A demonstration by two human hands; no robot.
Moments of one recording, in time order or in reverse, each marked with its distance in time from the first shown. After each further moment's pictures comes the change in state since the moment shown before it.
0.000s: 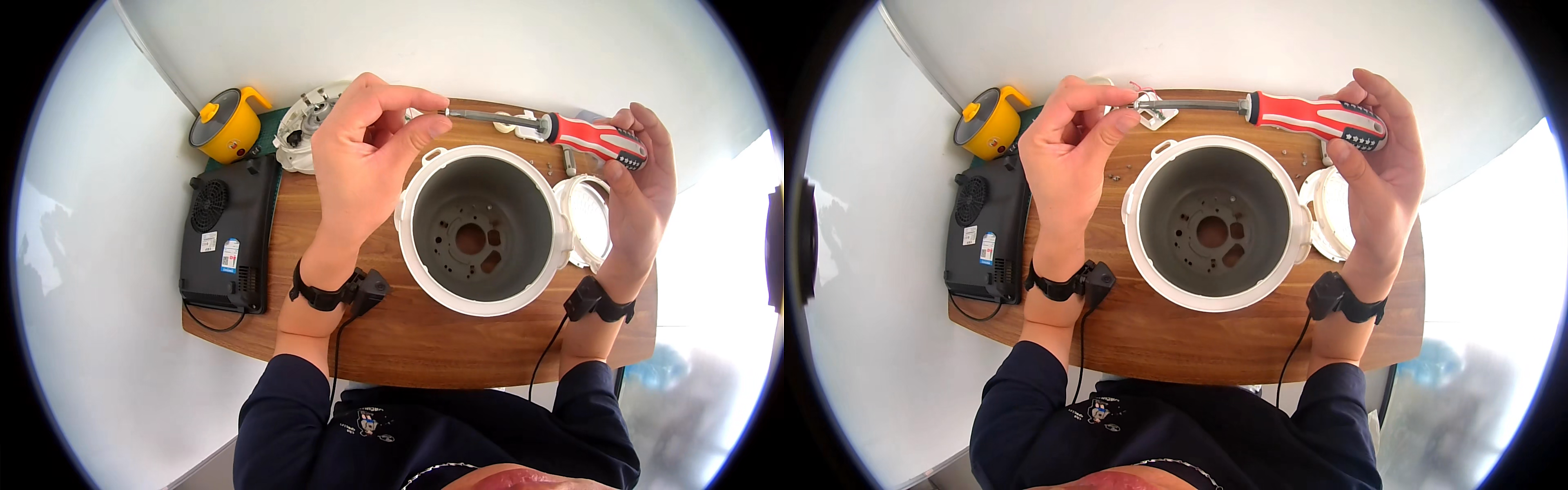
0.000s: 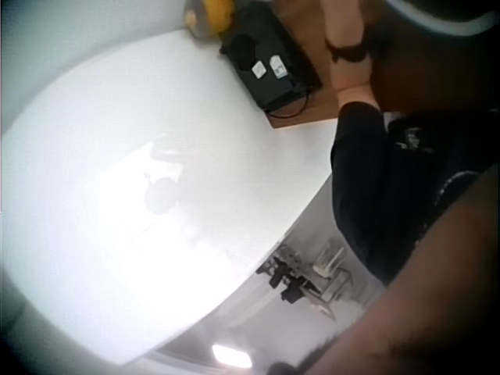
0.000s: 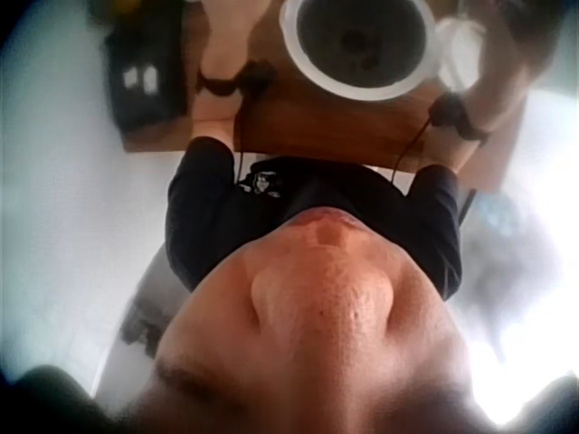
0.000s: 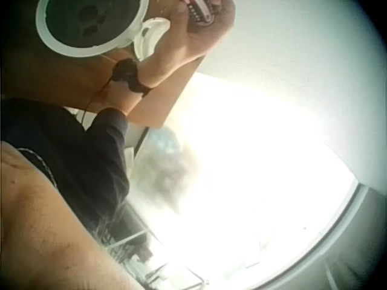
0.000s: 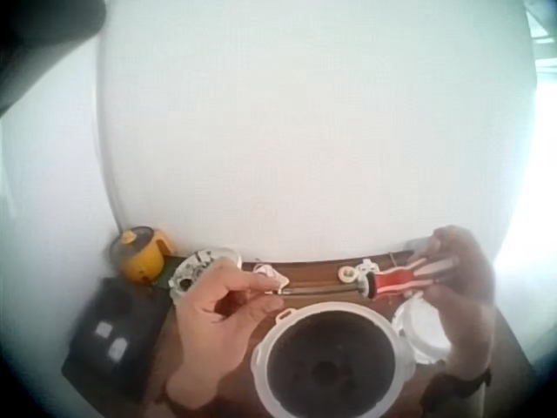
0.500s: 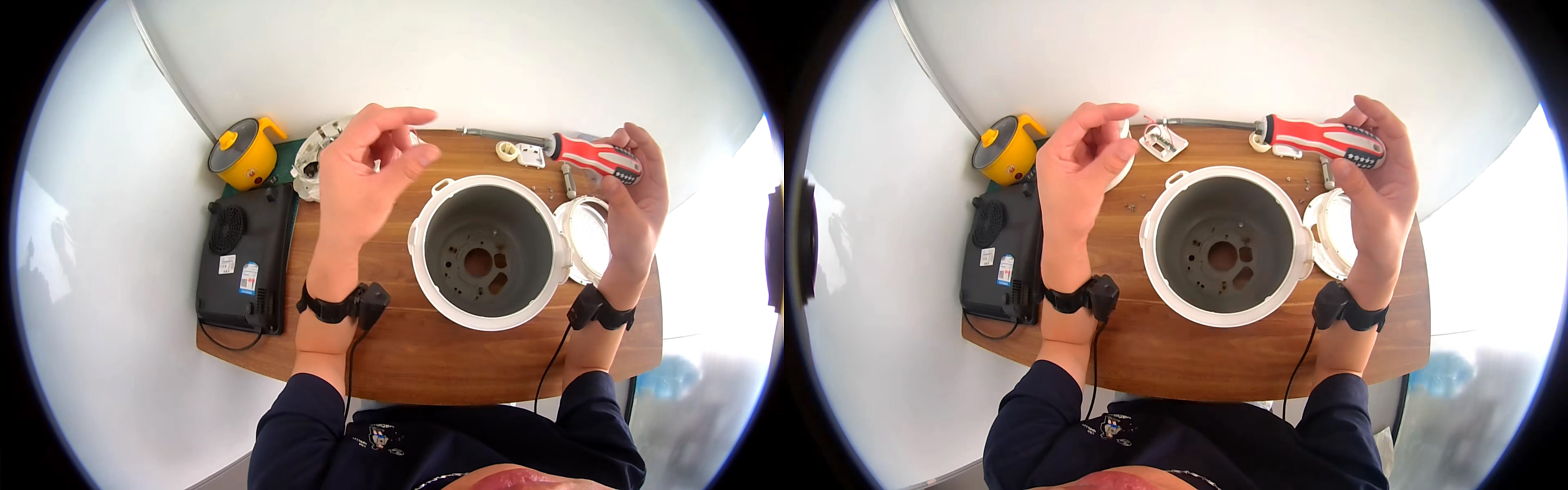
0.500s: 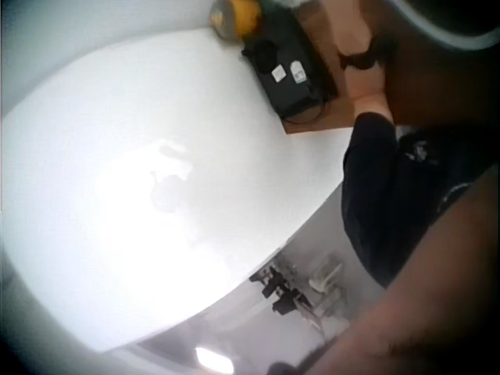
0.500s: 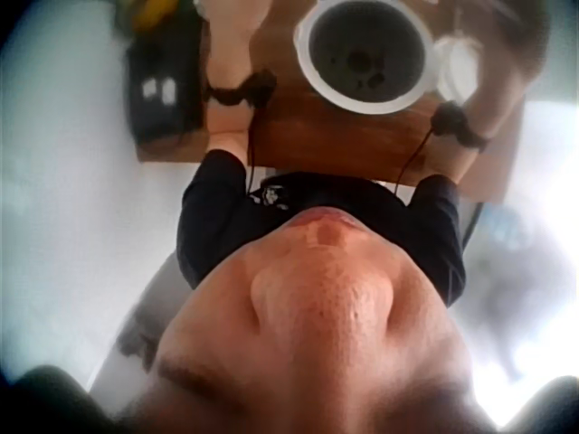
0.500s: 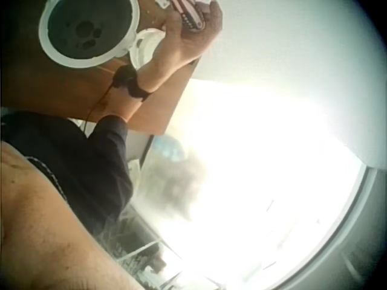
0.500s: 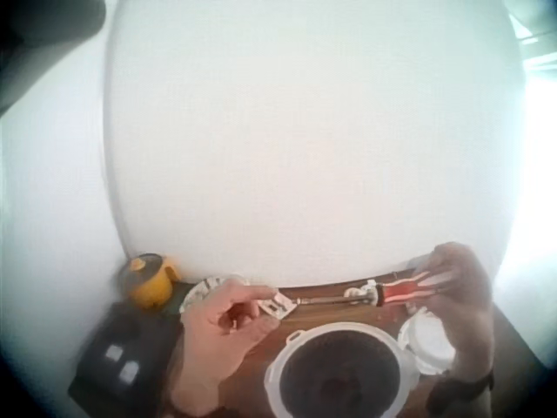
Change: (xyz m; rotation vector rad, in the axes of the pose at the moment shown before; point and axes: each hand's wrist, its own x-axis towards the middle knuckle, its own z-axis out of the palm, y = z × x) left_hand 0.015 -0.001 -0.019 -0.119 -0.145 -0.066; right_hand 0.002 -0.002 -0.007 0.027 0.054 -0.021
